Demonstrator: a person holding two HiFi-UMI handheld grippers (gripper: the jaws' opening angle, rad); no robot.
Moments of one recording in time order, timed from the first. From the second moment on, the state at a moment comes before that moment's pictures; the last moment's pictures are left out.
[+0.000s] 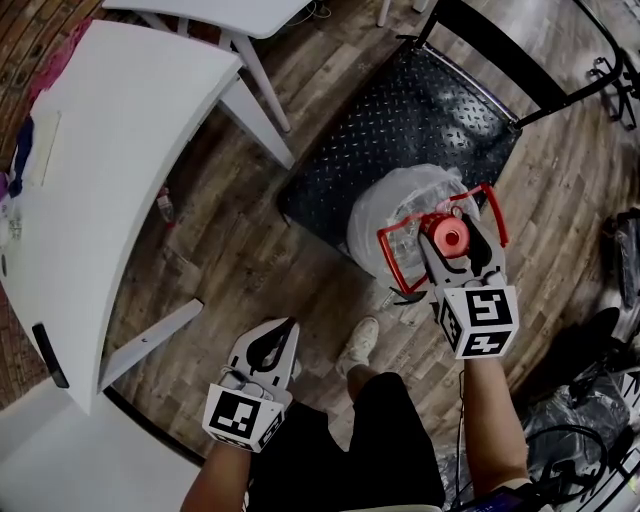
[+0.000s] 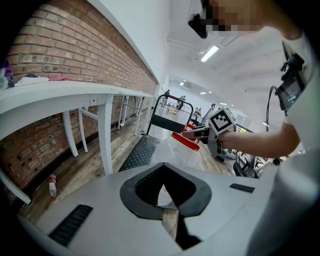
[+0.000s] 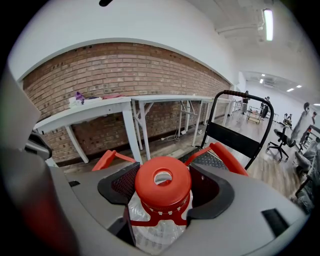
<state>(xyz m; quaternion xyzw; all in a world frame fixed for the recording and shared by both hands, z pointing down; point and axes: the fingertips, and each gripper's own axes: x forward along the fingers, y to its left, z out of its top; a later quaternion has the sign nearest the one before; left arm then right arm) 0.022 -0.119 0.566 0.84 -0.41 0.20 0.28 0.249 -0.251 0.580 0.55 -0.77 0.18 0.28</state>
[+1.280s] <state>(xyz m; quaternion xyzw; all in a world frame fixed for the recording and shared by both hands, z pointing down) 0.012 -0.104 0.563 0.86 -0.38 0.18 0.29 0.245 -0.248 0.521 0.60 -0.76 0.11 0.22</state>
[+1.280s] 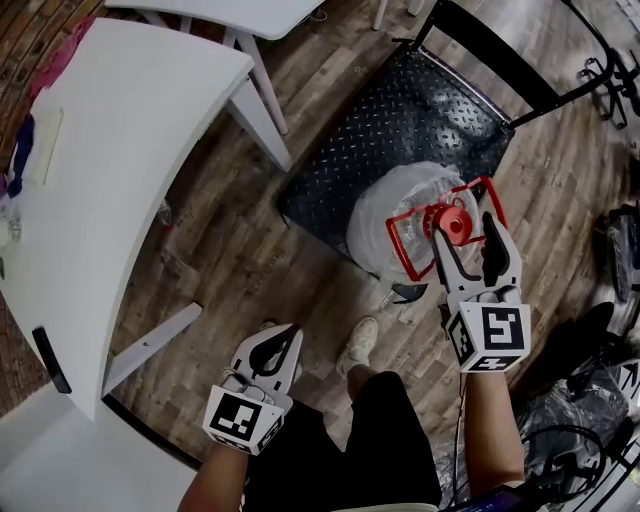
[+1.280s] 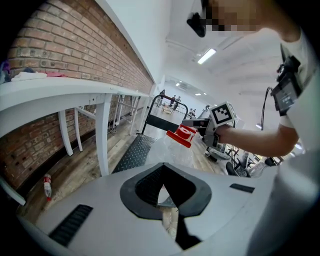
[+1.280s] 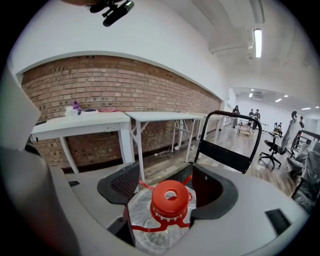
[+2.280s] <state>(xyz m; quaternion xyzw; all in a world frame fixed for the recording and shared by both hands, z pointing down) -0.054 -0.029 0.362 0.94 -0.26 0.11 0.19 0.156 -0.035 0.277 0.71 -0.70 0.06 0.11</state>
